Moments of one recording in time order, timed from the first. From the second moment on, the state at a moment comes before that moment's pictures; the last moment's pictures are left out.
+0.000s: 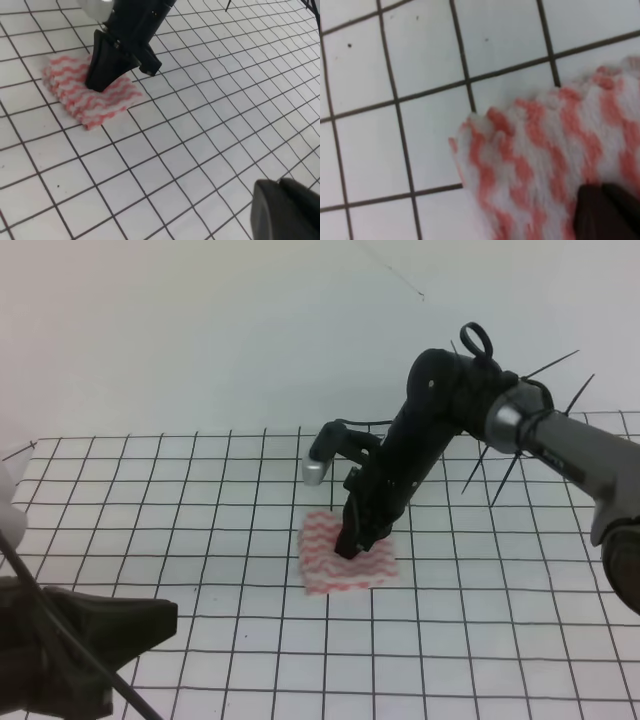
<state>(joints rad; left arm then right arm) -0.04 0.82 -0.63 -1.08 0.92 0.85 0.46 2.52 -2.20 0.52 1.21 -0.95</state>
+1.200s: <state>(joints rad) -0.33 1.24 -0.81 -1.09 0.59 0.91 0.29 1.59 -2.21 -0.10 1.21 -0.22</state>
